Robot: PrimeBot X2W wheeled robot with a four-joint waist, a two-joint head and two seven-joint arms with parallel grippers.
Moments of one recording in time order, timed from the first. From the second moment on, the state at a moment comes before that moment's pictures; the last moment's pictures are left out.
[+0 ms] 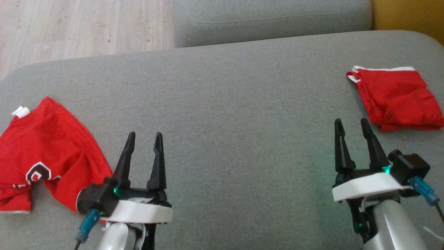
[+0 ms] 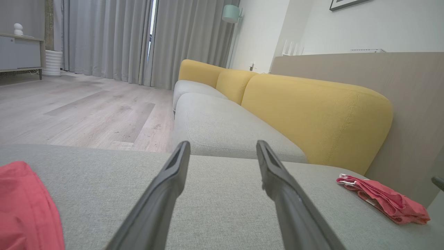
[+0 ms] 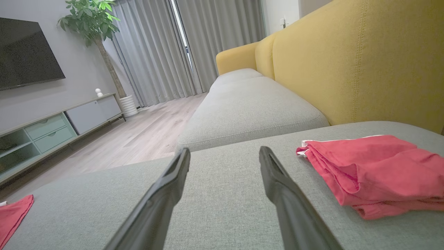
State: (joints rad) left arm -0.10 0.05 -0.23 0.18 -0.32 -0.07 -0.26; right arm -0.14 -0.05 0.06 0.31 0.26 0.13 -0.25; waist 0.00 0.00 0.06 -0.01
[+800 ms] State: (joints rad) left arm -0.09 0.05 -0.23 0.18 -0.32 -0.06 -0.26; right arm -0.13 -0.05 0.16 0.31 0.27 0.13 -0.25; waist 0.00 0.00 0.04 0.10
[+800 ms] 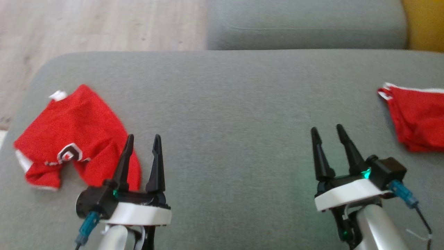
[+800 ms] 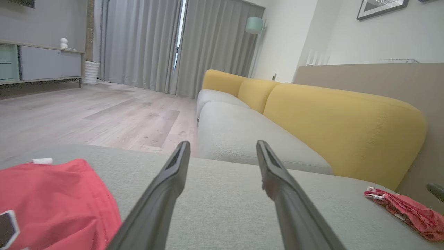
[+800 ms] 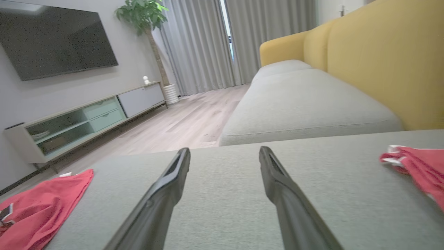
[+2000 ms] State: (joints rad) left arm -0.01 0.05 -0.11 0.15 -0.29 -0.05 -0.26; right arm -0.09 -0.05 0.29 0.32 0.32 0.13 -0.25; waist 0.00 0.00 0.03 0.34
